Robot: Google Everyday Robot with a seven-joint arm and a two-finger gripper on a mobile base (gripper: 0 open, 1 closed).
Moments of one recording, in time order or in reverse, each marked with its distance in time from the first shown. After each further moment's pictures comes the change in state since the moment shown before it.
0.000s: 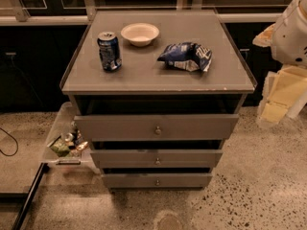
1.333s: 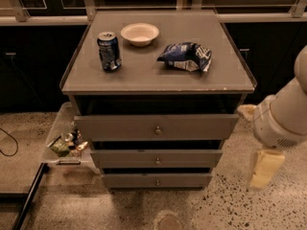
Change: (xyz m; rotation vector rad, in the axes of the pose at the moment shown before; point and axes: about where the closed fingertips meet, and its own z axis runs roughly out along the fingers) arm 0.053 0.070 0.136 -0.084 0.007 -0.071
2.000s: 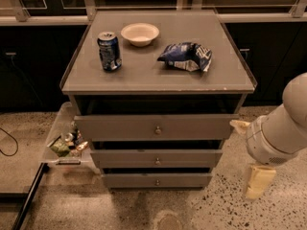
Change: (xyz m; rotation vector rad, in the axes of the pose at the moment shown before) arm 0.012 0.012 0.049 -0.001 -0.028 -0.068
